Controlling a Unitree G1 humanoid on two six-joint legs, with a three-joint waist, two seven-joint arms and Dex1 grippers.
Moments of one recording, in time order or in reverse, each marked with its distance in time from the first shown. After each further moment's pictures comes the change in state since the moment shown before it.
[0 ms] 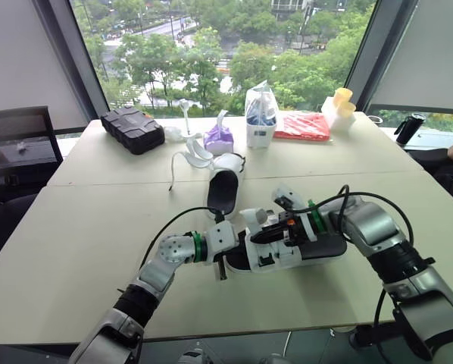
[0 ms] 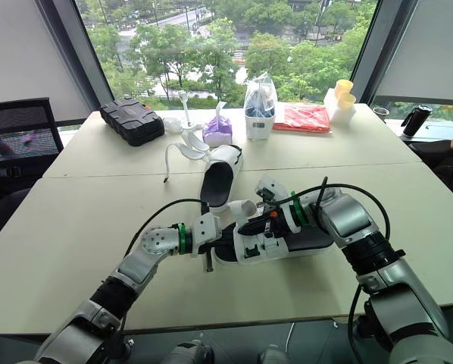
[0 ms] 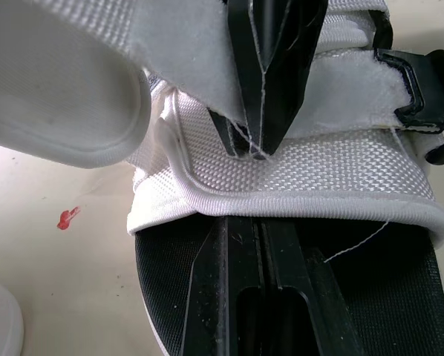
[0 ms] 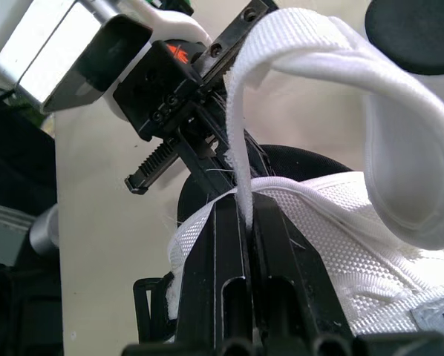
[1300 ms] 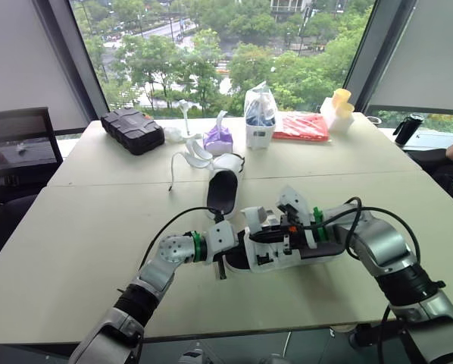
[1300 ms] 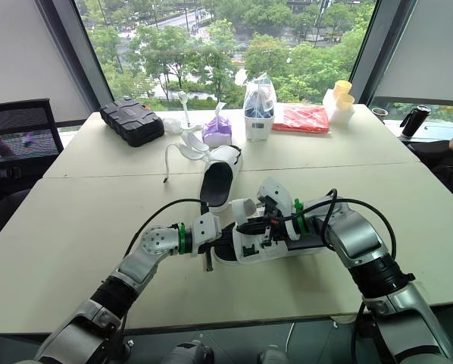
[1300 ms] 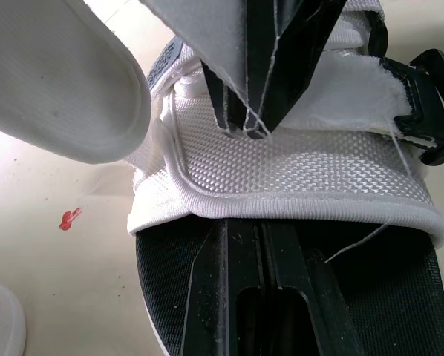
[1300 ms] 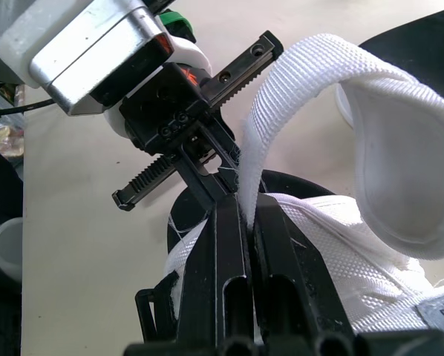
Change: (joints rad) left arm -0.006 -0.001 0.001 0.019 0.002 -0.016 -0.002; right arm 0.136 0.007 -0.081 -0.165 0.020 -0.068 -0.105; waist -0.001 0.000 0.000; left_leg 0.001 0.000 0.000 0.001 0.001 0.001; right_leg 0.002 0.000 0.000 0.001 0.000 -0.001
